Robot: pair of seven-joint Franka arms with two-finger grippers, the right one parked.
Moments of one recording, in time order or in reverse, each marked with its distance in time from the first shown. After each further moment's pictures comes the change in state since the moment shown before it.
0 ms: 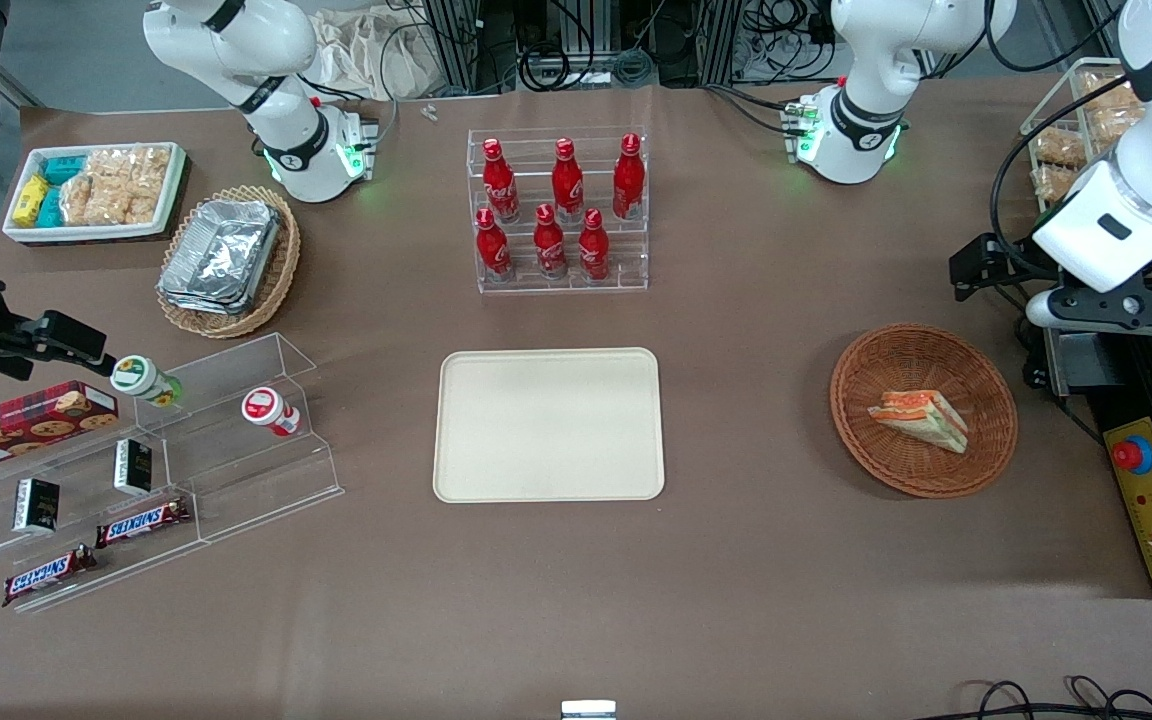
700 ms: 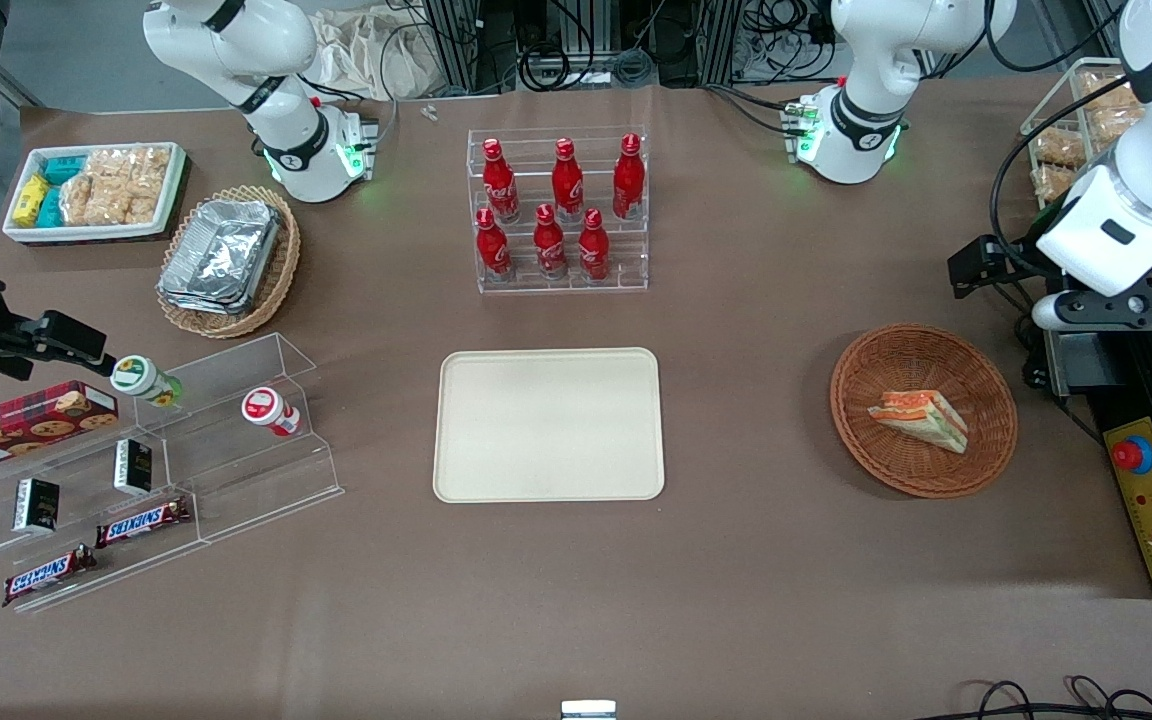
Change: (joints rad) arm 0.009 0.001 0.003 -0.003 -0.027 -0.026 -0.146
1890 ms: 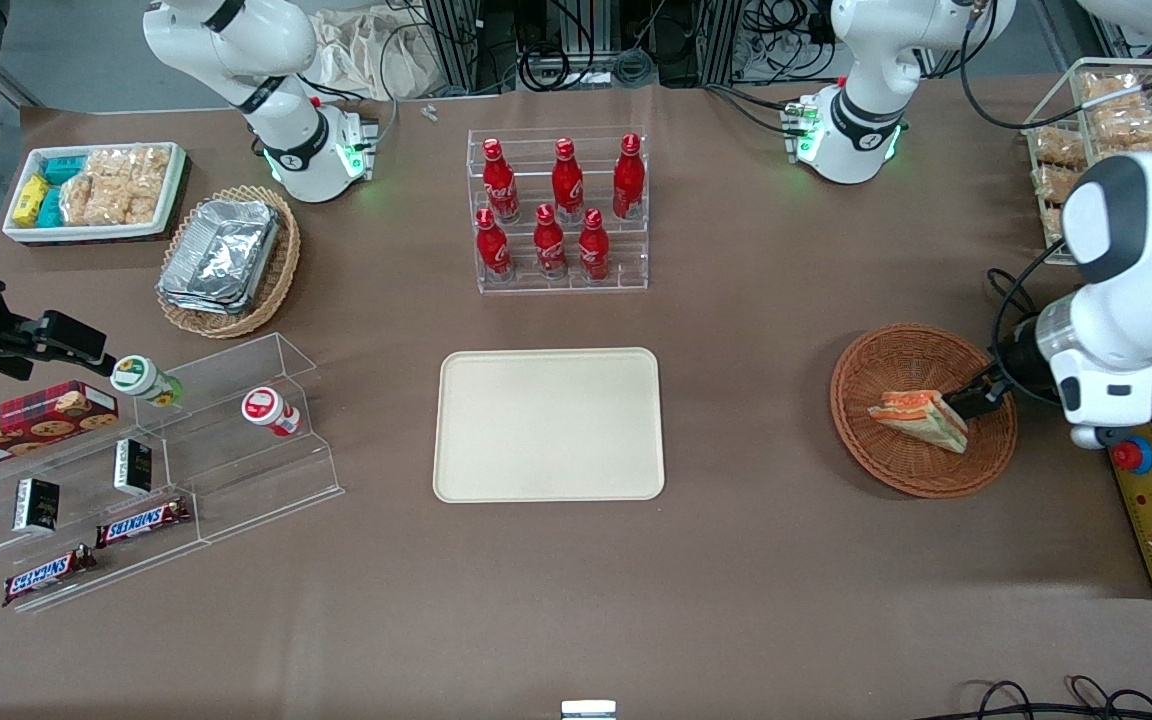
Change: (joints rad) arm 0.110 0.134 0.007 -0.313 -0.039 0.446 -0.604
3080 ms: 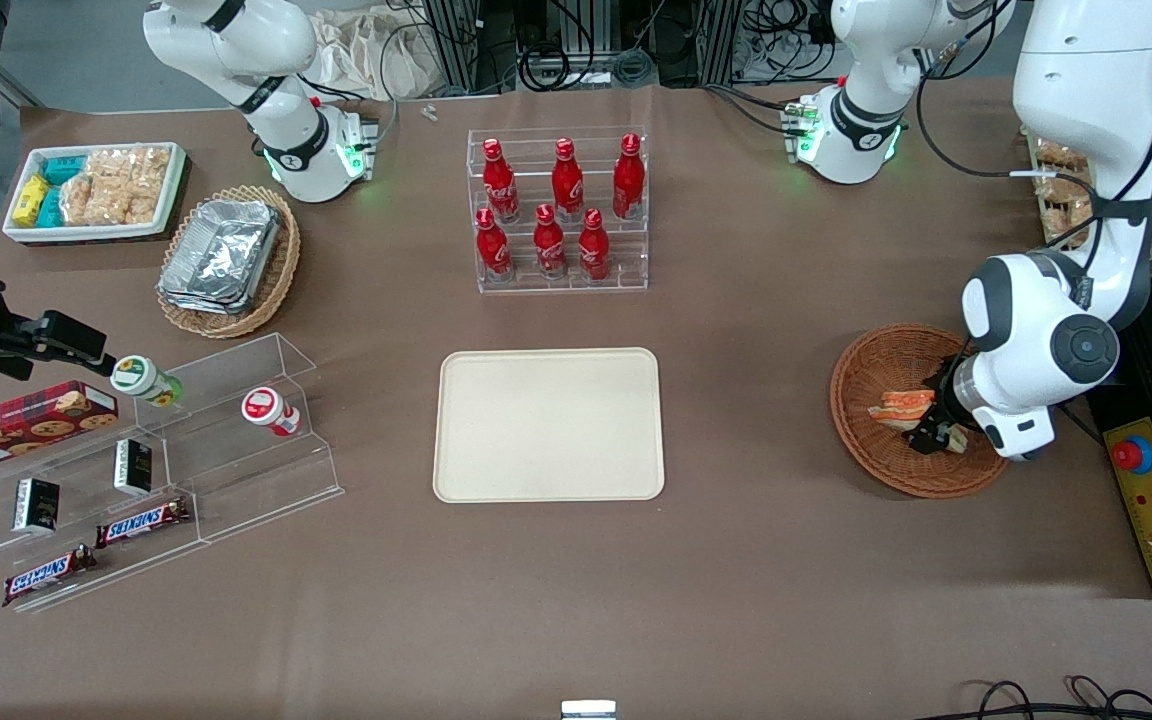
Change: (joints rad) arm 0.024 0.196 0.004 -0.216 0.025 0.390 -0.263
